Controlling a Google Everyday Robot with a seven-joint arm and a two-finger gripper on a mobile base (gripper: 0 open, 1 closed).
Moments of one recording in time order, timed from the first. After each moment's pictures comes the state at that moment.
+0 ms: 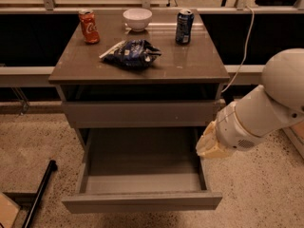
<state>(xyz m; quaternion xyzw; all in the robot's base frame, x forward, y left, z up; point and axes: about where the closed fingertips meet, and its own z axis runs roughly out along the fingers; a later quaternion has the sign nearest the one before) 0.419 -0.141 0.794 -0.66 0.72 0.10 0.19</state>
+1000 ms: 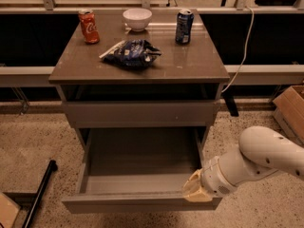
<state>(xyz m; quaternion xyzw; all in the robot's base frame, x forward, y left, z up) 0.382 -0.117 0.620 -0.60 0.74 0.26 0.18</state>
